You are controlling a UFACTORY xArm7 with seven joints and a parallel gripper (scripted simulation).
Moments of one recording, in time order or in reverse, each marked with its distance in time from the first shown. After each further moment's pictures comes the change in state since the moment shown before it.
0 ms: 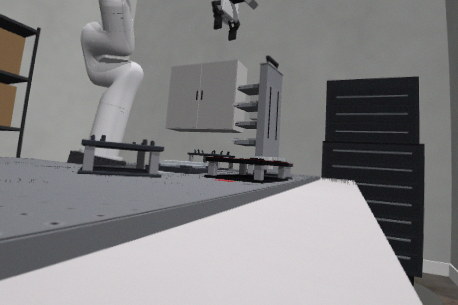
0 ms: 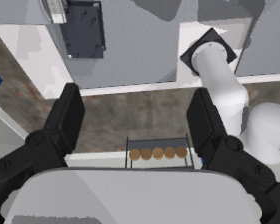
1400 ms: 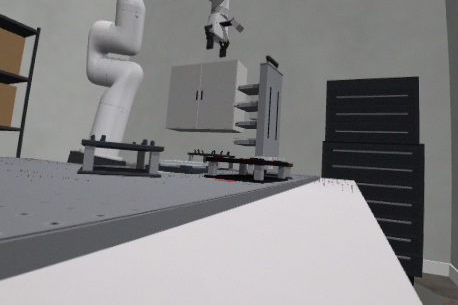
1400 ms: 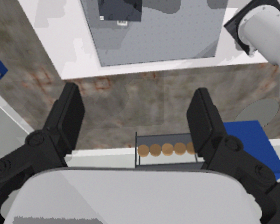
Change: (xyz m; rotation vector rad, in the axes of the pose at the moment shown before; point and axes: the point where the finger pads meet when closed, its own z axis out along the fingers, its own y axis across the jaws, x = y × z) arm -0.129 -0.124 0.000 0.001 -0.001 0.000
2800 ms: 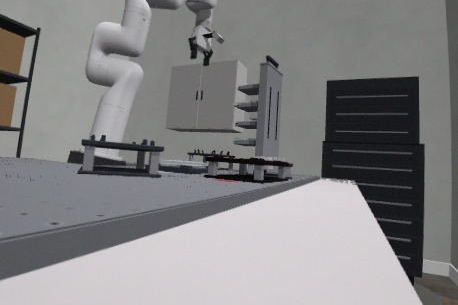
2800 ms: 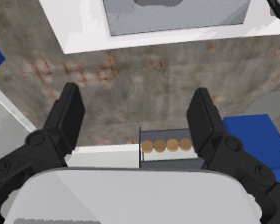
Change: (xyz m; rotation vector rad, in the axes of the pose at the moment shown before) arm -0.130 -0.049 0.003 -0.001 0.000 -0.001
